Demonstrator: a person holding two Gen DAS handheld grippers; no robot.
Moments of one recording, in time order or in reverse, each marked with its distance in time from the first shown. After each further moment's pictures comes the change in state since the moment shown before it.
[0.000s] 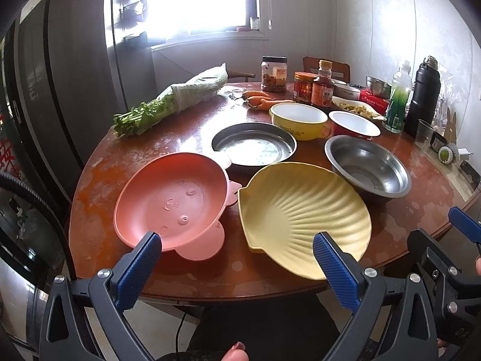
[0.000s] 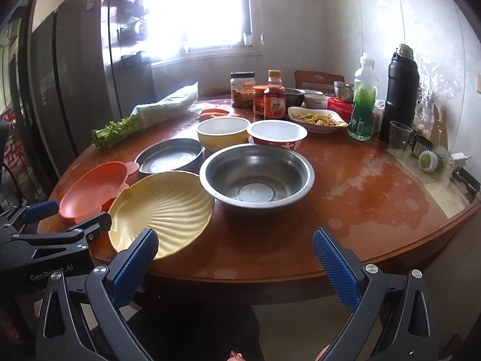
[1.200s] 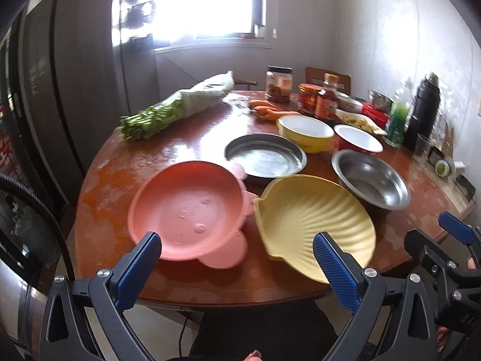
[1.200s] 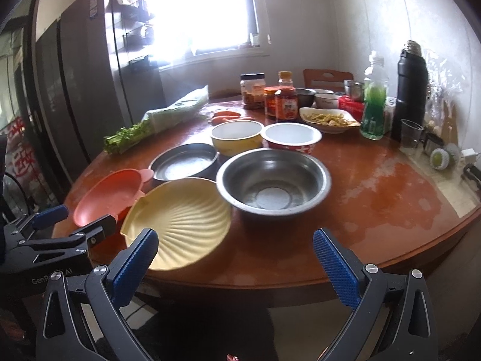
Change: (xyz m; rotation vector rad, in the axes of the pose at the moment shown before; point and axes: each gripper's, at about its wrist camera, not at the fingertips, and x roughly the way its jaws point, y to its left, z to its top) left arm -0.009 0.030 0.010 -0.050 -0.026 -0.015; right arm 0.003 0.012 0.013 0.013 0.005 0.067
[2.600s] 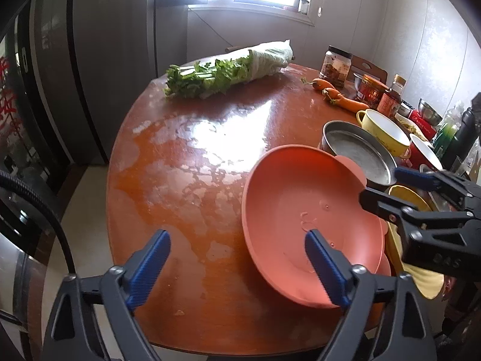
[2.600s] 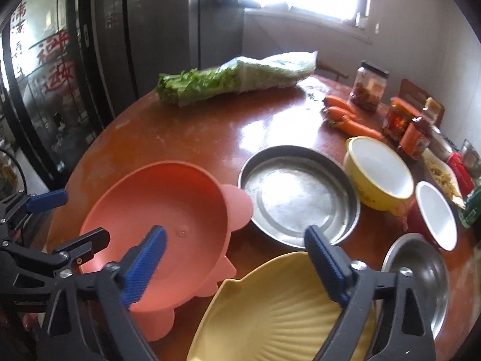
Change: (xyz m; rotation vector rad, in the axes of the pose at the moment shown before) left arm 0.075 0.122 0.014 -0.127 0.174 0.008; right arm 0.161 0.142 0.066 -0.359 0.284 0.209
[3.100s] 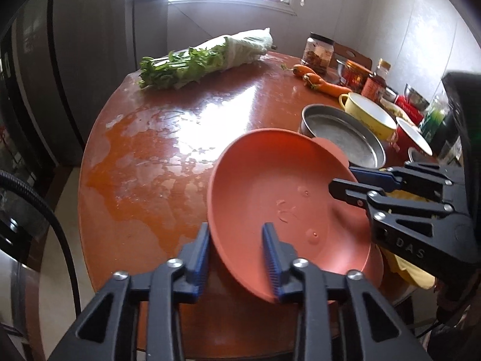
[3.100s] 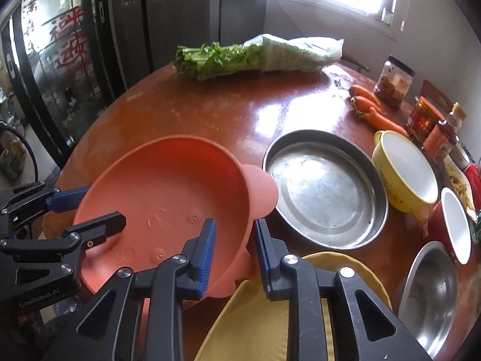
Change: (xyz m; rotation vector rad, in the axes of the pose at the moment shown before) left arm 0.012 -0.019 -0.004 0.059 0.042 -0.054; right arm 0.025 0.011 0.000 -0.072 0.072 0.020
